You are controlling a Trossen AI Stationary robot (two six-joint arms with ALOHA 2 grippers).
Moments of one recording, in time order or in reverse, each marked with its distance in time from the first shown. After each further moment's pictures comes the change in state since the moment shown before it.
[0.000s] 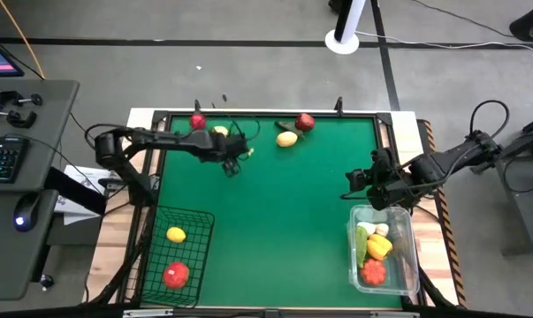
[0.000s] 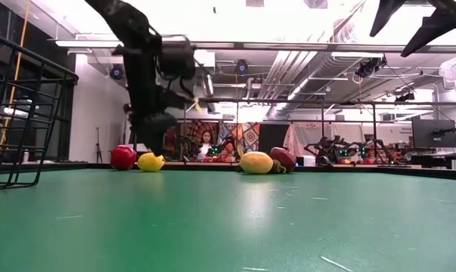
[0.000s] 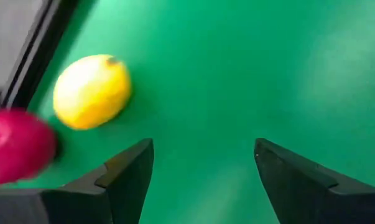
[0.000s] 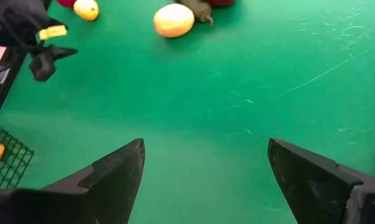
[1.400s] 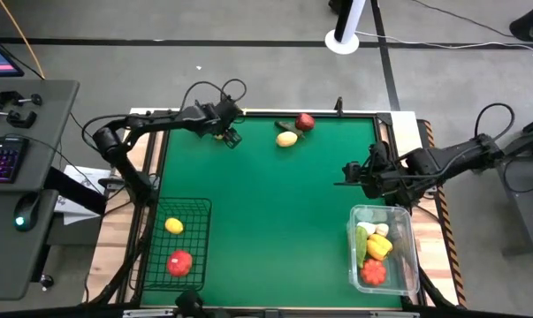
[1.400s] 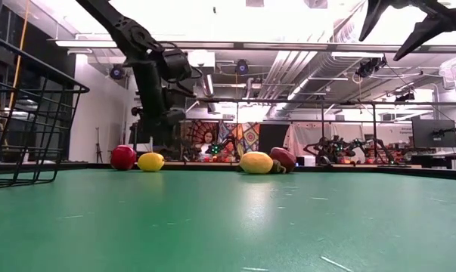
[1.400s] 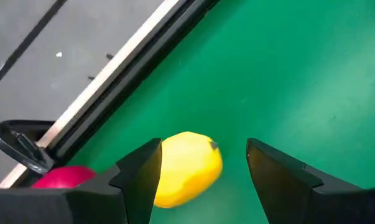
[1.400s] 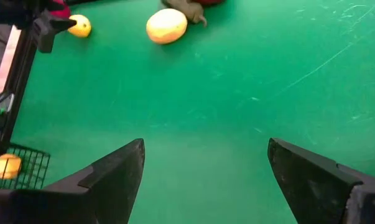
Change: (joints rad) left arm 0.295 0.025 0.091 0.134 0.121 0.187; right arm -0.120 0.000 0.000 0.071 -0.054 0.003
